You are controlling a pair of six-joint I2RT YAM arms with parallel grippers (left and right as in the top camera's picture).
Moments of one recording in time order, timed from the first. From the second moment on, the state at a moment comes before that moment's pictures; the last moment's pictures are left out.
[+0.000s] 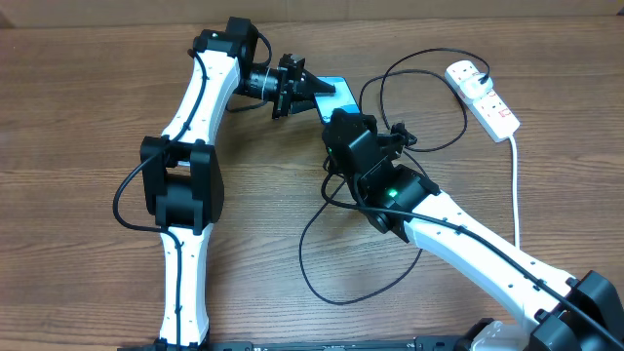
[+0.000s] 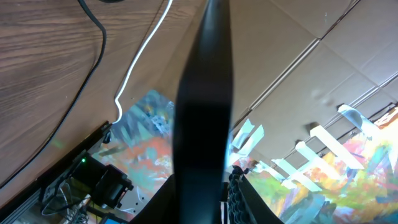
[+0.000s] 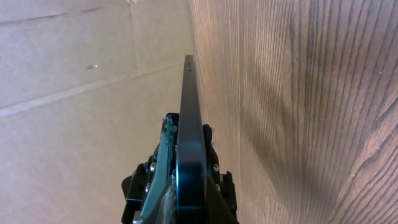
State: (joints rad) left arm -0.18 2.47 2.25 -1.31 1.42 -0.63; right arm 0.71 1.53 1.11 -0.17 0.44 2.08
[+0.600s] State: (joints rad) left arm -0.18 2.47 2.25 -1.30 1.40 -0.63; right arm 0.71 1.53 1.11 -0.17 0.45 2.08
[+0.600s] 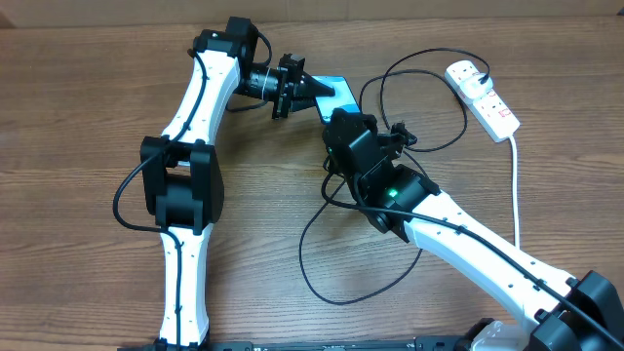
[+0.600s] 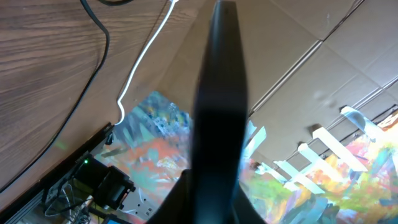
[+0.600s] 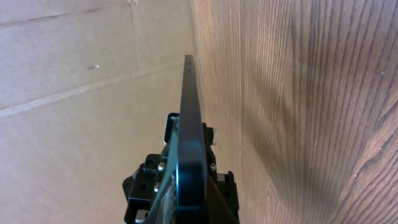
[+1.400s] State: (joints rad) left arm -0.13 2.47 2.25 -1.29 1.13 -0.53; right arm 0.67 1.40 1.12 -0.22 0.44 1.47
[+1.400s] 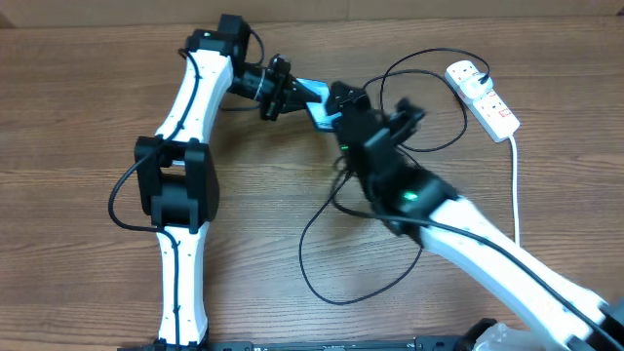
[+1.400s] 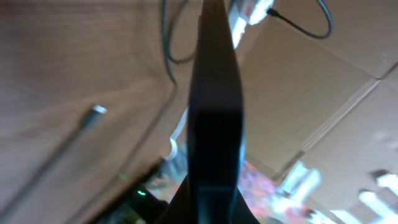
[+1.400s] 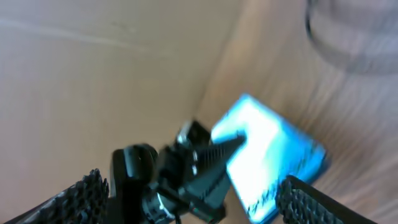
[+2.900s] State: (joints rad) left arm -0.26 1.90 2.25 -1.54 -0.07 -0.34; right arm 0.39 1.87 1.53 -1.11 -0.21 0.57
